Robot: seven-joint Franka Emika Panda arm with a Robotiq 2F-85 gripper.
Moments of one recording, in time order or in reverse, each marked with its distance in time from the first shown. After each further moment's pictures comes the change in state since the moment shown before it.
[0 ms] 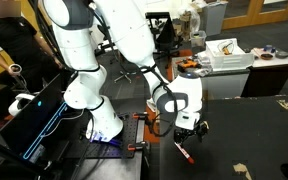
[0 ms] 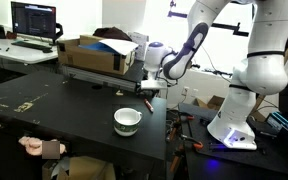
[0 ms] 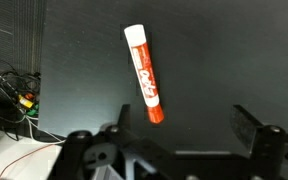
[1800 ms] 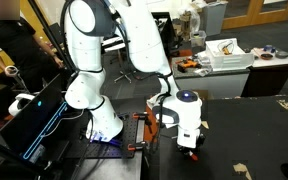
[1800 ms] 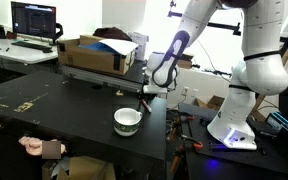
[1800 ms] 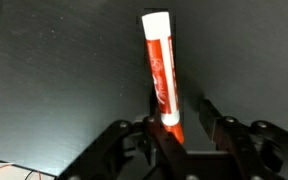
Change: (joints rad) arm 0.072 0.172 -0.056 -0.001 0.672 0.235 -0.717
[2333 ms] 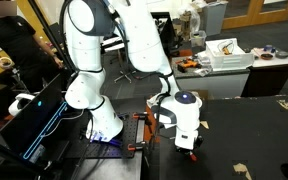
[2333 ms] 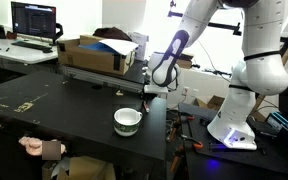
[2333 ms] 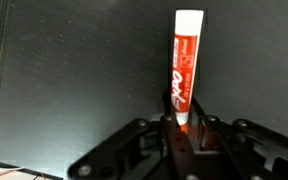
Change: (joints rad) arm 0.004 -0.010 -0.003 -0.014 0.082 0.000 -0.050
